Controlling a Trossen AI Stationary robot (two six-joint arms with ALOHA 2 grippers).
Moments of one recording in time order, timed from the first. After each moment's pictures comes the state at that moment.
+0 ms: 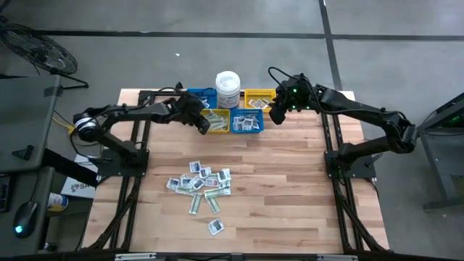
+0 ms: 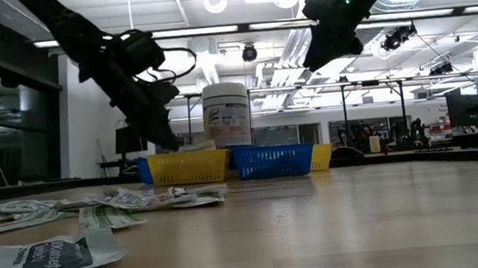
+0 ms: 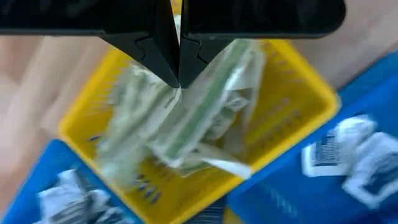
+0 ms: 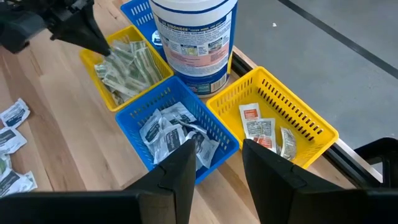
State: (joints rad) left arm 0.58 1.46 0.75 -0.13 0.10 -0.28; right arm -0.54 1.27 1.06 -0.50 0.02 0.13
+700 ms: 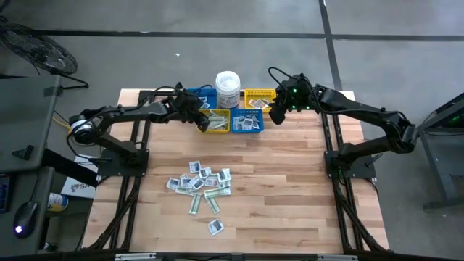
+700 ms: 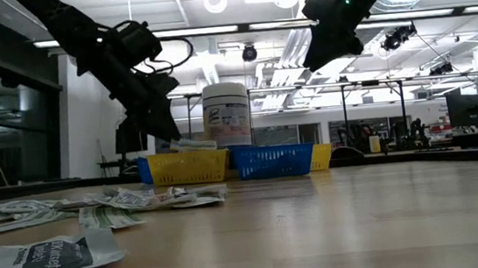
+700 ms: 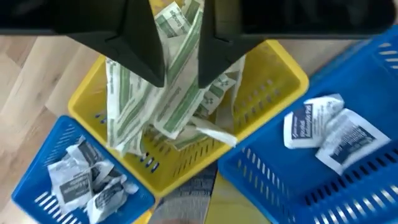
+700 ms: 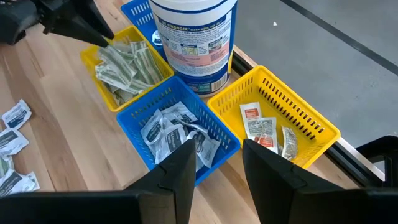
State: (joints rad) left arm 0.58 1.41 0.76 -0.13 0.05 -0.28; right arm -0.54 1.27 1.06 -0.50 0.02 0.14
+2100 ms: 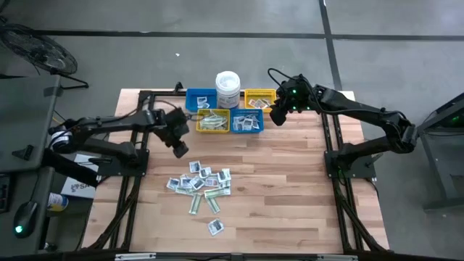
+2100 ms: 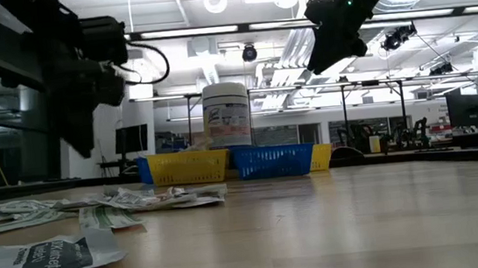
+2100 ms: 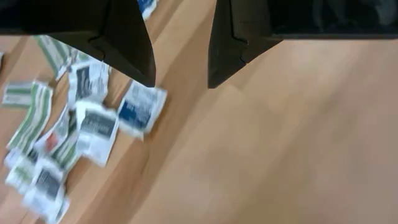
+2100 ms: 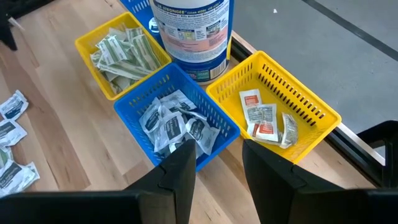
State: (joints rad) left arm 0.43 1.14 0.66 -0.75 0.30 -0.30; right arm -0.54 1.27 1.06 -0.54 0.02 0.16
